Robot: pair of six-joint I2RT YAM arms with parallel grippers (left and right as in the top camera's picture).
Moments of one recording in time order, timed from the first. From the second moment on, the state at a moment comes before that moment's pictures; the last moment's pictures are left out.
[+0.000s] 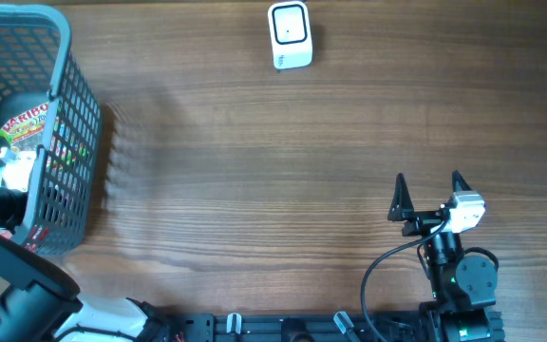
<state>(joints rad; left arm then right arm) 0.87 1.75 1.19 -0.94 0.26 0.89 0.13 0.02 0.01 0.01 0.06 0.08</state>
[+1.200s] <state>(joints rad) 0.48 1.44 1.89 -1.14 0.21 0.26 0.13 0.02 0.01 0.01 0.06 0.08</state>
